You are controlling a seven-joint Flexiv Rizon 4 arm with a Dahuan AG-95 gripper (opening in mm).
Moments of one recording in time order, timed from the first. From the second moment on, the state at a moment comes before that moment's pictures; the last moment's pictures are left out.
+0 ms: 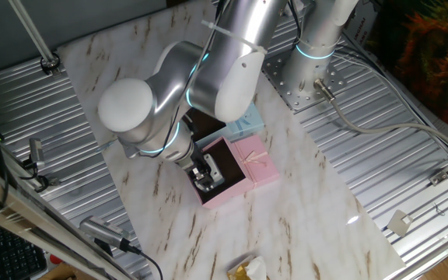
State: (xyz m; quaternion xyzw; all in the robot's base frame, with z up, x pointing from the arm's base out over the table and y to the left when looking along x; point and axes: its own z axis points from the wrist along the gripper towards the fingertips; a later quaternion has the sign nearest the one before) arm 0.488 0.204 0.098 -0.04 -0.99 0.00 0.16
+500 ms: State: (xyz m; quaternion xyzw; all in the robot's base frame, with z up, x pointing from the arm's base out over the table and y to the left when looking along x) arm 0.488 0.203 0.092 -0.04 -0.99 0.00 0.16
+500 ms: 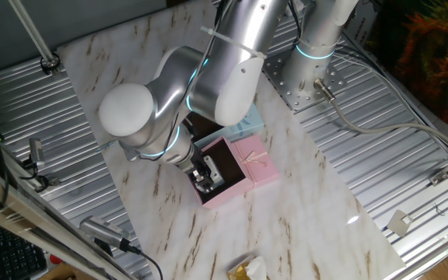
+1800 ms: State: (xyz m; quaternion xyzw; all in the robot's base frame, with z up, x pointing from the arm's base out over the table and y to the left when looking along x) arm 0.487 0.204 0.082 -0.04 -0.98 0.00 0.17
